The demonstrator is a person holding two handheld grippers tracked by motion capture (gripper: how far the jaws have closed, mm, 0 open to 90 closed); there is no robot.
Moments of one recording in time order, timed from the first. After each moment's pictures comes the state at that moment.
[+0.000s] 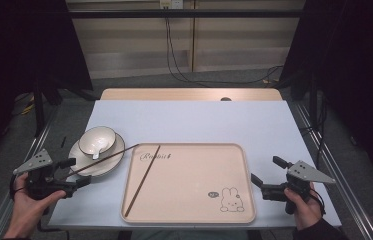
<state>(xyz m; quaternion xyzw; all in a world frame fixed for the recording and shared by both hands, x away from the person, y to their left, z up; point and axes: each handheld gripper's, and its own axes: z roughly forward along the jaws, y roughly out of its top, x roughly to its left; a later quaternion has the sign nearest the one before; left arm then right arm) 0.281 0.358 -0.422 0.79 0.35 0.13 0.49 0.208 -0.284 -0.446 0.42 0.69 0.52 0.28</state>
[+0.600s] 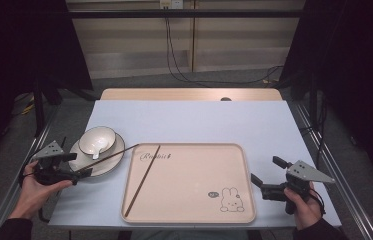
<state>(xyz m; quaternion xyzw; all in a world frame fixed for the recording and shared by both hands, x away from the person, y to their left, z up) 0.329 0.365 -0.450 0.83 0.37 0.13 0.40 0.209 -0.284 -0.447 0.42 0.69 0.51 0.28</state>
